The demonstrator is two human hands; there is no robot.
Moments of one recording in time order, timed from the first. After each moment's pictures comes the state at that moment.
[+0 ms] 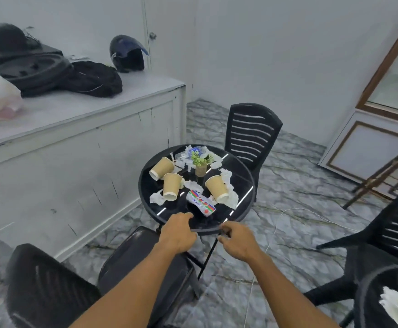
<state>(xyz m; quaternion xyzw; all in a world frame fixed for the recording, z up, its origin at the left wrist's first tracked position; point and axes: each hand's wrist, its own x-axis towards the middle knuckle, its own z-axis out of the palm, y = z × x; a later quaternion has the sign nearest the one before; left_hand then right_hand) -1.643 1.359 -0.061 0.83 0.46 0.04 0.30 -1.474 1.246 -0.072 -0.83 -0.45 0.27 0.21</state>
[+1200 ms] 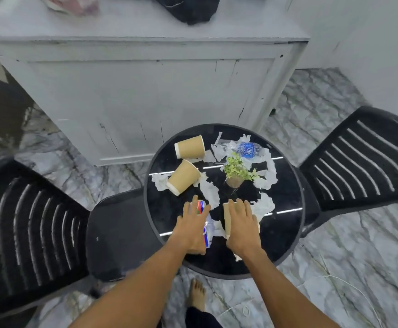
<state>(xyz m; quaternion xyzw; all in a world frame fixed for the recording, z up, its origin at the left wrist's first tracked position) -1.452 1.478 -0.184 0.74 0.62 -0.08 0.25 -1.278 1.491 -0.170 -0.64 -0.75 0.15 -0.07</state>
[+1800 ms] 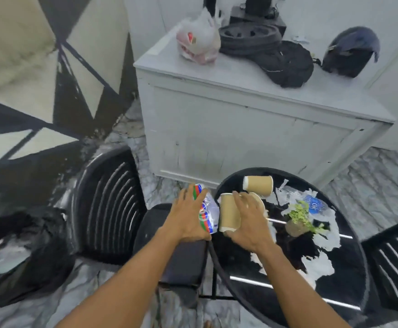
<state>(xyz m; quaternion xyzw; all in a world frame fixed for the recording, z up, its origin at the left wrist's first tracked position) -1.630 1.421 -0.096 0.62 0.75 0.15 0.16 -1.439 1.489 -0.056 -0.41 -0.88 0.20 0.13</state>
